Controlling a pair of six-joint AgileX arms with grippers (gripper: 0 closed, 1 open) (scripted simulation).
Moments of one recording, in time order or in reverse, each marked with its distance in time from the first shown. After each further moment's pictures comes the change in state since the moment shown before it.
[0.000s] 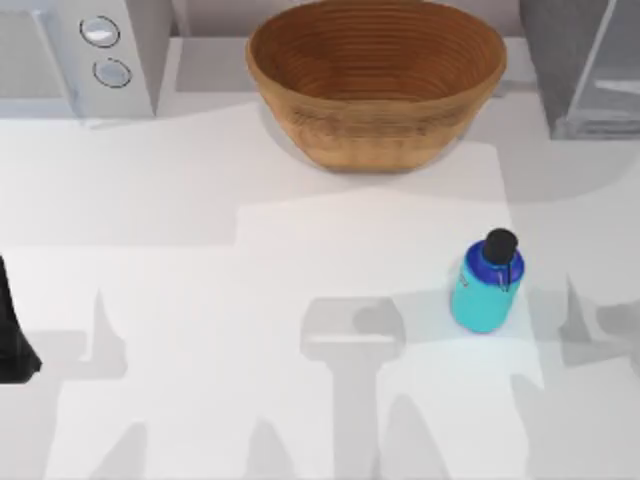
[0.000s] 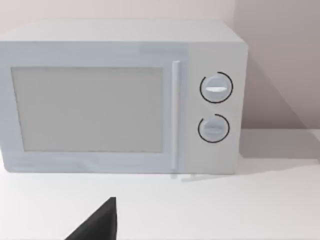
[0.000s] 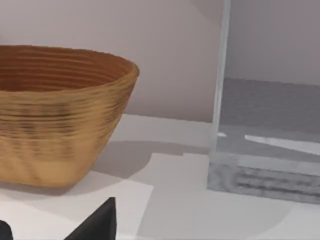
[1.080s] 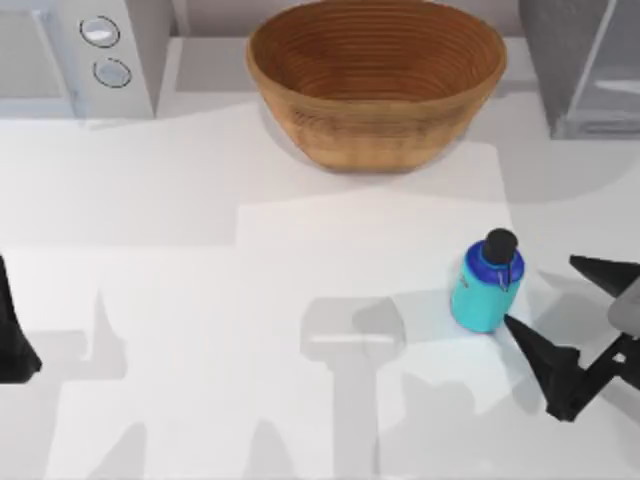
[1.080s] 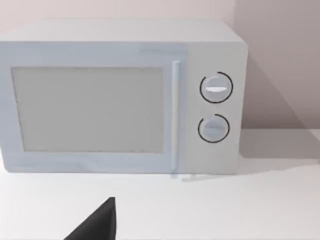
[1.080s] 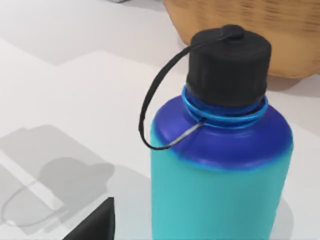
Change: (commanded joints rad) left arm 0.000 0.000 0.000 0.000 0.000 0.000; right arm 0.099 1.428 0.065 1.174 -0.405 -0.094
